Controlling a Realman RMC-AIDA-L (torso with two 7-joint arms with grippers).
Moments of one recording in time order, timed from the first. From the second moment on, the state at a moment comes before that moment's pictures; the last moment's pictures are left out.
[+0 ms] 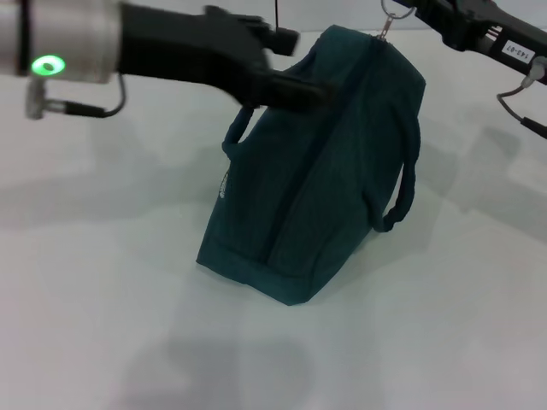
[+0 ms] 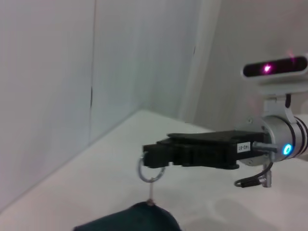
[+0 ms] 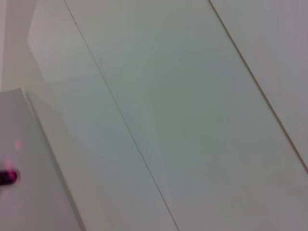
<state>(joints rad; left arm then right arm) -0.49 -2.09 1.21 1.62 1.96 1.52 -2.32 0.57 2.02 -1.21 -0.59 -1.03 -1.32 1.46</state>
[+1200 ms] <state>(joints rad) -0.53 -2.09 1.53 1.79 2.33 1.41 -2.79 0.60 2.02 -1.22 -0.57 -1.03 -1.32 1.45</state>
